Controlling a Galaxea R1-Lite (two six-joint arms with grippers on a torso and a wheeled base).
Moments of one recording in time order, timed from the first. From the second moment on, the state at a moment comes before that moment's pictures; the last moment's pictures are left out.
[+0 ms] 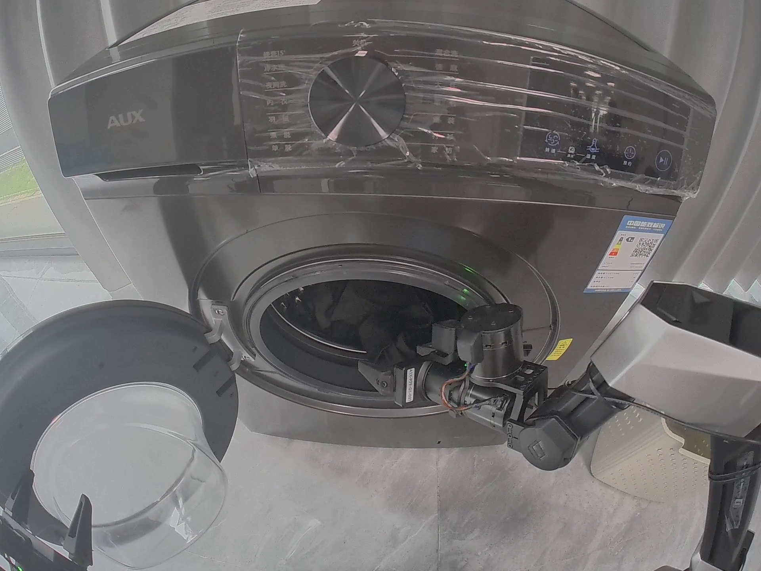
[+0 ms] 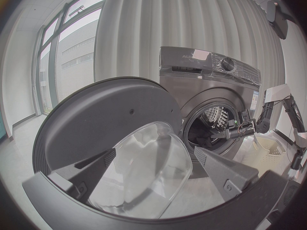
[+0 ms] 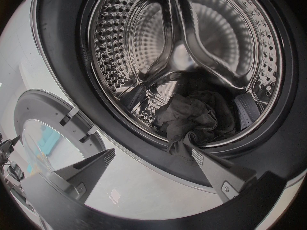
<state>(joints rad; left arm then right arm) 0.00 0.02 -0.02 -0.03 0.04 -0.04 0.69 2.27 -1.01 -0.97 -0.02 0.26</state>
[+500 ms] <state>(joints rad) 0.00 0.02 -0.02 -0.03 0.04 -0.04 0.71 2.40 -1.14 -1.00 -0.12 0.26</state>
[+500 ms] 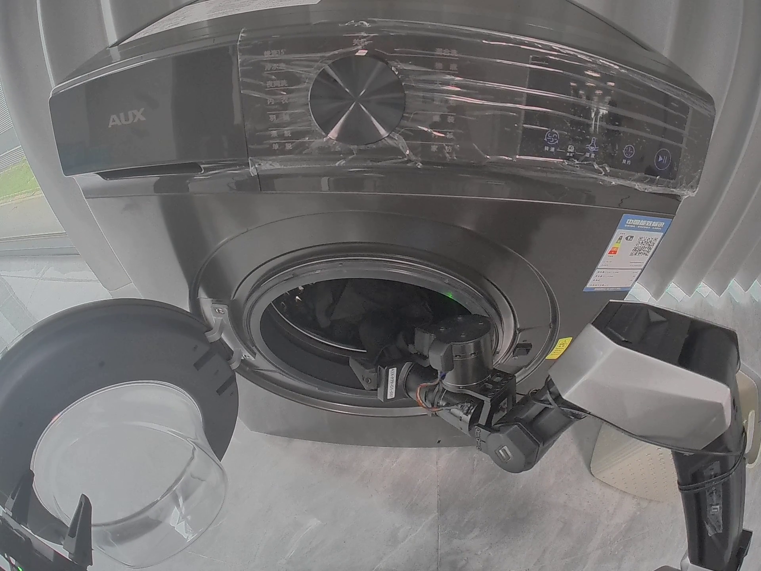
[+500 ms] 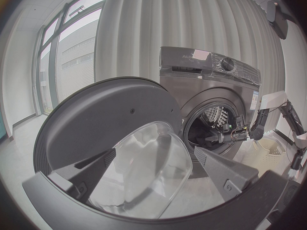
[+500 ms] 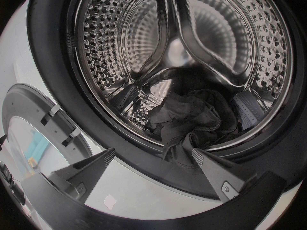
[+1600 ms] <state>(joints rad) 0.00 0.02 -0.02 -0.03 0.04 -0.04 0.68 2.59 -1.36 -0.99 -0.18 0.26</state>
